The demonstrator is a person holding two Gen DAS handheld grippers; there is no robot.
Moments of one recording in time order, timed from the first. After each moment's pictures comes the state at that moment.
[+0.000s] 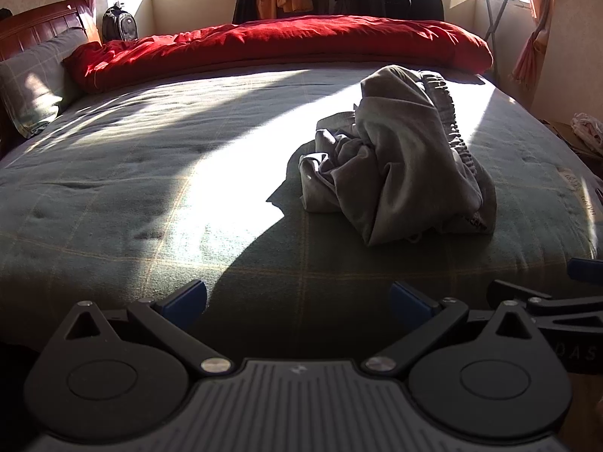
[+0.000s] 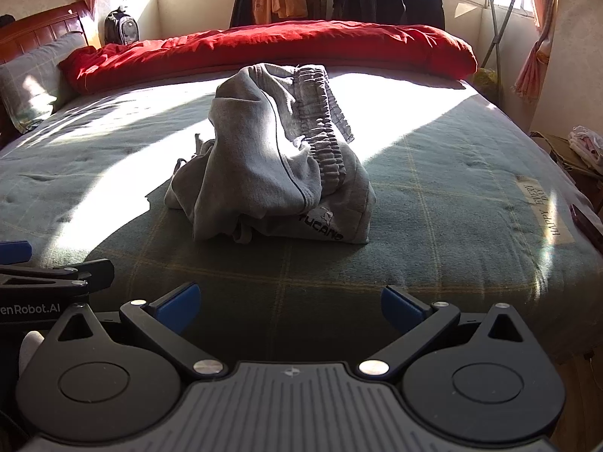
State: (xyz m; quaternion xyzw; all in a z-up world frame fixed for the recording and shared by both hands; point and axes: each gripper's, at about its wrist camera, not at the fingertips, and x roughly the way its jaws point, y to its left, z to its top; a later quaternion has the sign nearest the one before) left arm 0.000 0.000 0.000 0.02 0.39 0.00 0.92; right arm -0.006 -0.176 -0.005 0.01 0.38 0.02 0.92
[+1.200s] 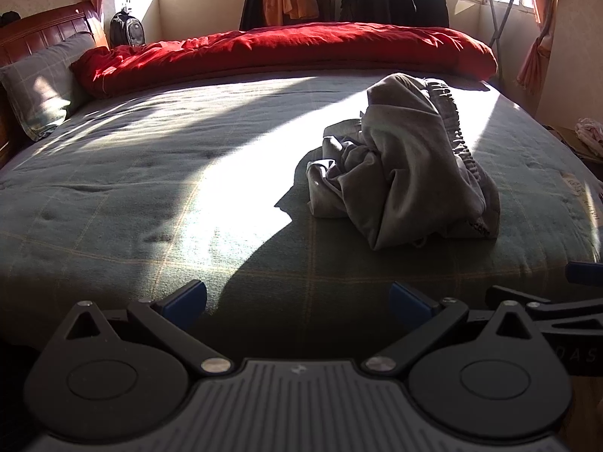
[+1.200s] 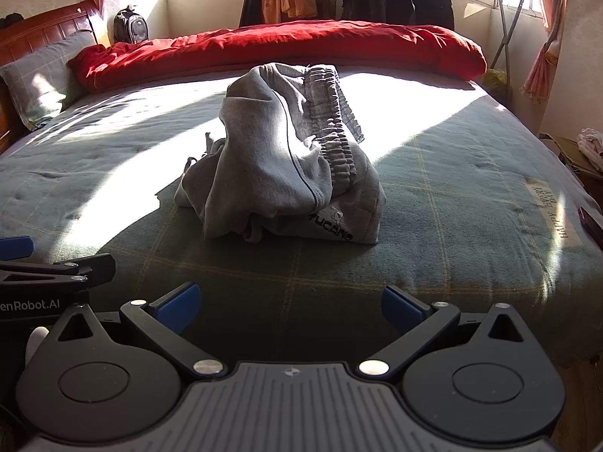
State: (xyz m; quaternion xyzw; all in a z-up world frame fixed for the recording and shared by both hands) left arm -0.003 0.003 0.003 0.02 0.38 0.01 0.92; right arm -0.007 -0.176 -0.004 0.01 0.38 0.04 0.92
